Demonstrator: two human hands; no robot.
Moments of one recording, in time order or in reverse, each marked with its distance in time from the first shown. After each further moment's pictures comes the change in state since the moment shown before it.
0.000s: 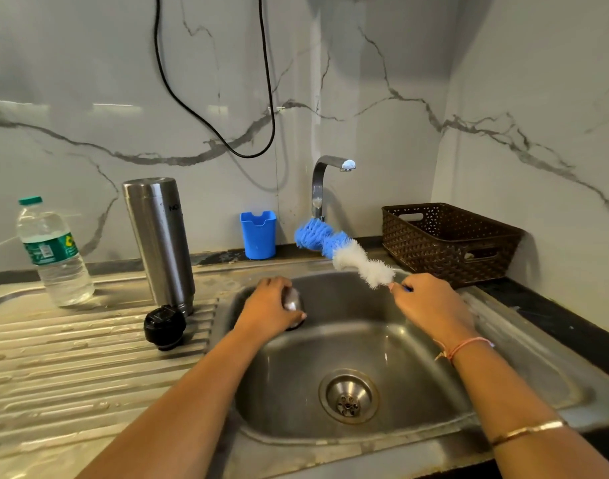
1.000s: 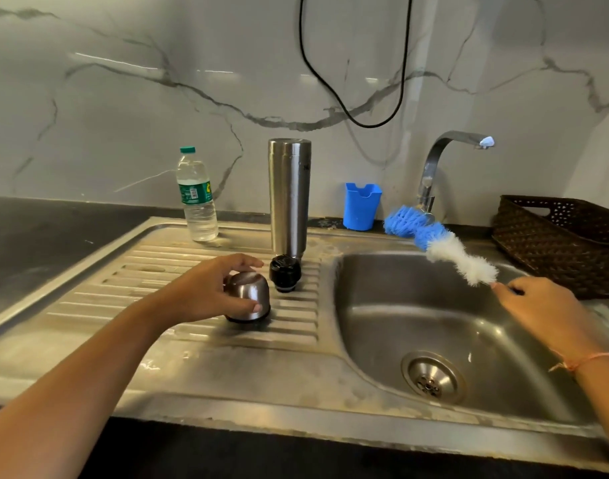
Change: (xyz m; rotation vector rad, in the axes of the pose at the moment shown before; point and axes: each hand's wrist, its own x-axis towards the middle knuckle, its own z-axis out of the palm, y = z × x) left_hand -0.130 -0.136 -0.161 -0.206 -0.089 -0.094; right_hand -0.012 -0.012 0.018 -0.095 -0.052 -0.105
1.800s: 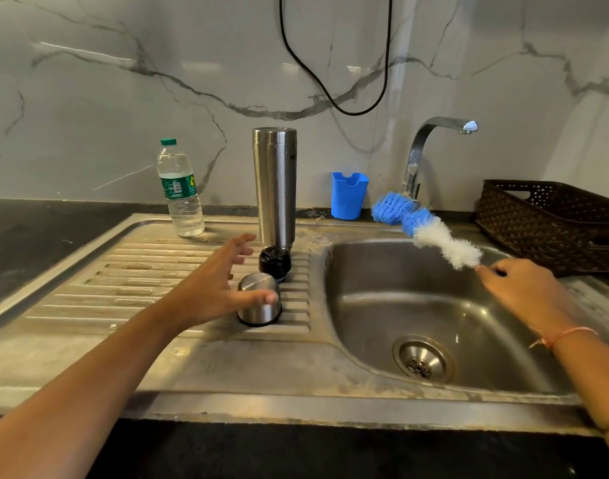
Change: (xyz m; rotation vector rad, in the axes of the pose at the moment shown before) left_hand 0.004 0.002 0.024 -0.034 0.075 0.079; right_hand -0.003 -0.004 0.003 0.007 0.044 0.018
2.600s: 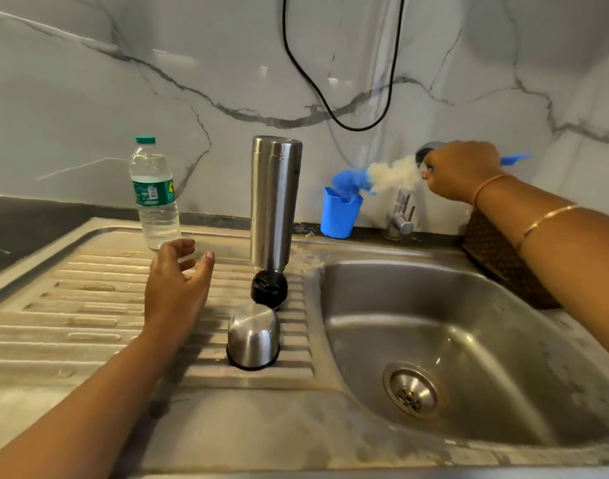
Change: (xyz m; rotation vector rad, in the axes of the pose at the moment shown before) left_hand 0.041 -0.036 0.003 -0.221 0.687 -0.199; right_hand 0.138 -0.153 -0.055 -0.771 0.210 -0.492
